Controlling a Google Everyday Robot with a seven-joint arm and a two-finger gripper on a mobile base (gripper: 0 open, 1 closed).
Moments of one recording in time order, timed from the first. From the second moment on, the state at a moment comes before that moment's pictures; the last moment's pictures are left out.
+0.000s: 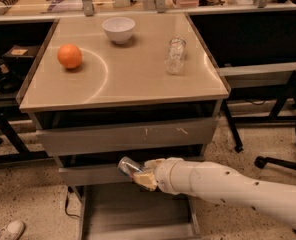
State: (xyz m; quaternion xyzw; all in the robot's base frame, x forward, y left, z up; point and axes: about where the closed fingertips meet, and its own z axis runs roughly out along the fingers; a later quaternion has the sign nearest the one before) arm 0.480 0.005 0.608 -0.34 0.83 0.23 0.38
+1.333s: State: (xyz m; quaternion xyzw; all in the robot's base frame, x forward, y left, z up) arm 0.475 0.011 0.747 -0.40 0.79 0.16 0.43
